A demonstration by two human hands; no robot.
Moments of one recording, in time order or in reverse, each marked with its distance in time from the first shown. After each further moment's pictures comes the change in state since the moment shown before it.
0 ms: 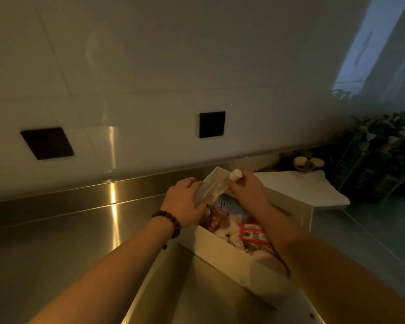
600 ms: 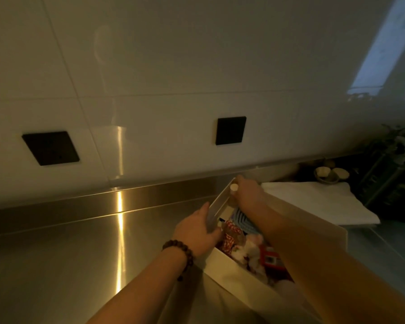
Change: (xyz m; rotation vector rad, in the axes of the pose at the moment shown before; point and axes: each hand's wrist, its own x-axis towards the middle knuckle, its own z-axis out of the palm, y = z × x) left_hand -0.002 -0.018 0.036 -0.259 -0.122 -0.194; right_hand 0.077 0.013 0.061 -0.583 -0.130 -0.102
